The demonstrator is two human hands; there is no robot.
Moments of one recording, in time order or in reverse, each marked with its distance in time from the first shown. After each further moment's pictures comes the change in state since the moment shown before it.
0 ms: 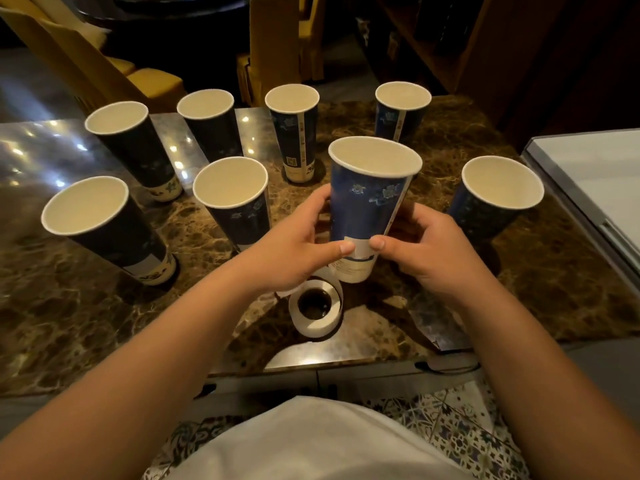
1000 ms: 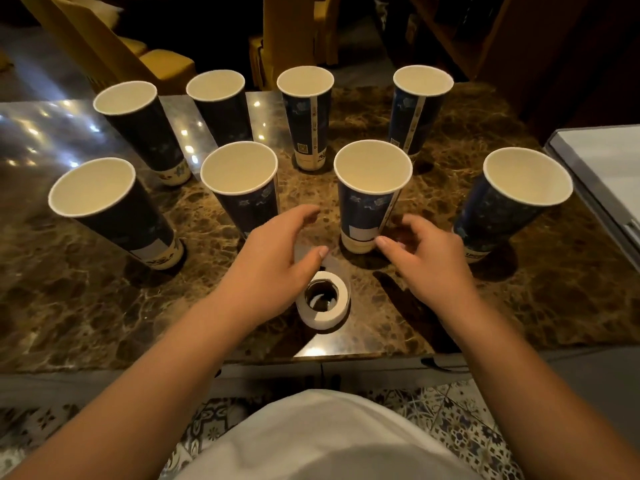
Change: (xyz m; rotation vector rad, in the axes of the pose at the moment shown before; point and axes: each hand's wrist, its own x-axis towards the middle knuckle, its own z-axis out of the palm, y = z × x) left_hand -0.036 -0.019 0.007 0.456 0.348 -0.033; right_hand 0.005 0.033 0.021 -0.464 0.214 0.027
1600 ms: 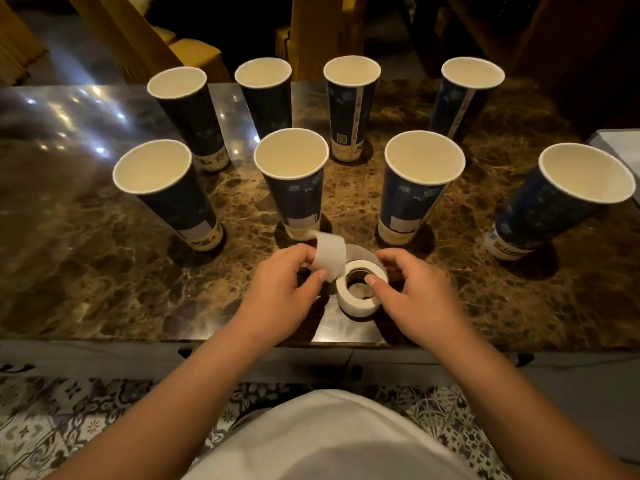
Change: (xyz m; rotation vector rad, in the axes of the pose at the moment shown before) left_hand -0.049 -0.055 0.011 -0.100 0.073 -0.074; right_hand -0.049 -0.028 0.047 -0.063 -0.177 -0.038
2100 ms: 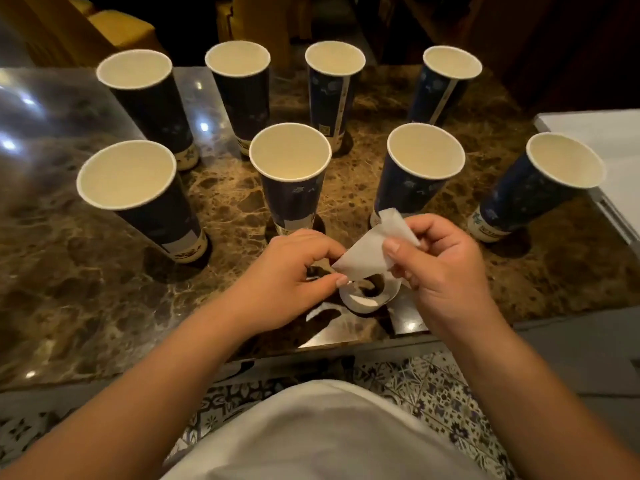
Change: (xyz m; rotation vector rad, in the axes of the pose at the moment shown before) left_hand 0.034 -0.008 -0.039 -0.142 -0.345 0.371; right_hand -0.007 -0.051 -0.013 0.863 0.184 -0.027
